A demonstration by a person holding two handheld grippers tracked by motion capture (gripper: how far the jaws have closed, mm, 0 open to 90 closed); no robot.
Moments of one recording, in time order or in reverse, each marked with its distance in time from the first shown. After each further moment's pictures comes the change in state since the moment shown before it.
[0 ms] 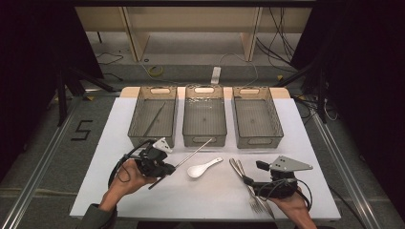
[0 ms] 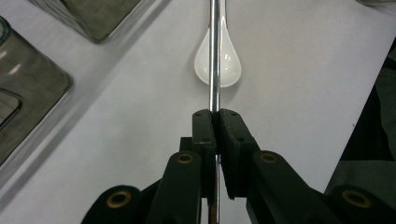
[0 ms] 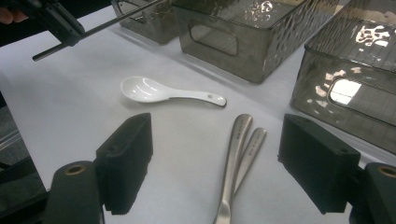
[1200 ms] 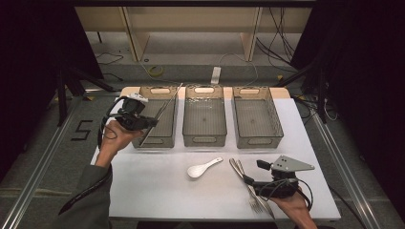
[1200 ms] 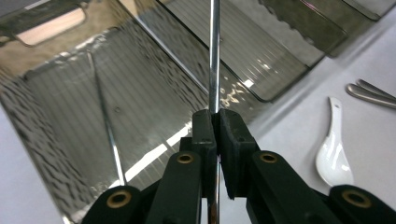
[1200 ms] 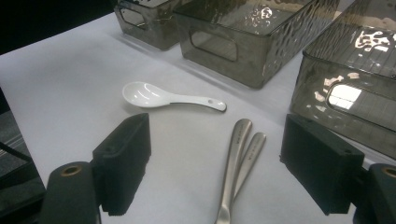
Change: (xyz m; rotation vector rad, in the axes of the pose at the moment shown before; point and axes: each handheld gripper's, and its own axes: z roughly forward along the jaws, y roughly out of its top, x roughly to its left) left arm 0.104 0.041 -0.054 -0.200 0.207 -0.232; right arm -0.001 0.000 -0.002 -0.020 0.007 0.003
